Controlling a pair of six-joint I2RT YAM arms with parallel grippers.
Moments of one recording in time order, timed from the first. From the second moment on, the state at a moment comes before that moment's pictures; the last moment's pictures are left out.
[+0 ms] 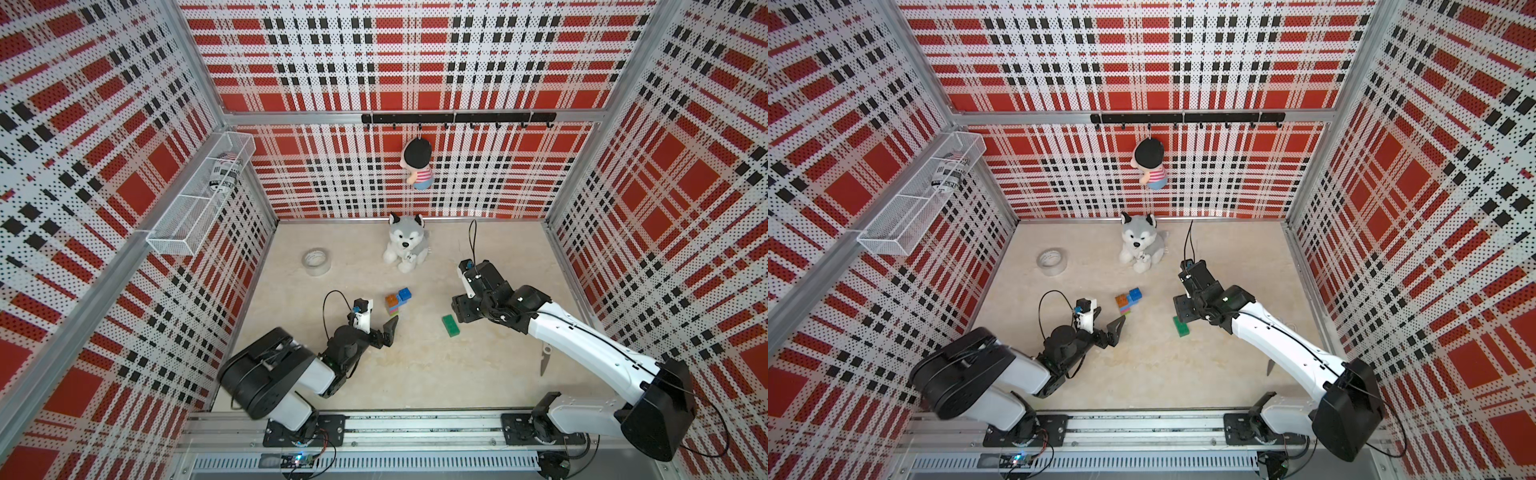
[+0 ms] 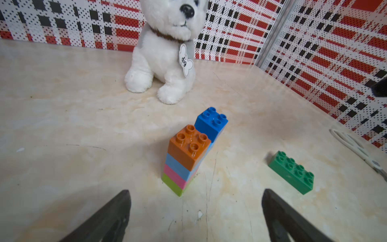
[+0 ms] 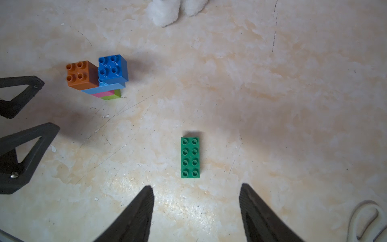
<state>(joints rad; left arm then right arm) -0.64 1.62 0.12 1.29 -0.08 -0.28 0.66 1.28 1.04 -0.72 0.16 0.28</state>
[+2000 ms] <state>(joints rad) -0.62 1.97 0.42 1.22 -0.09 -0.05 0.65 1.33 1.03 -0.71 0.16 0.31</state>
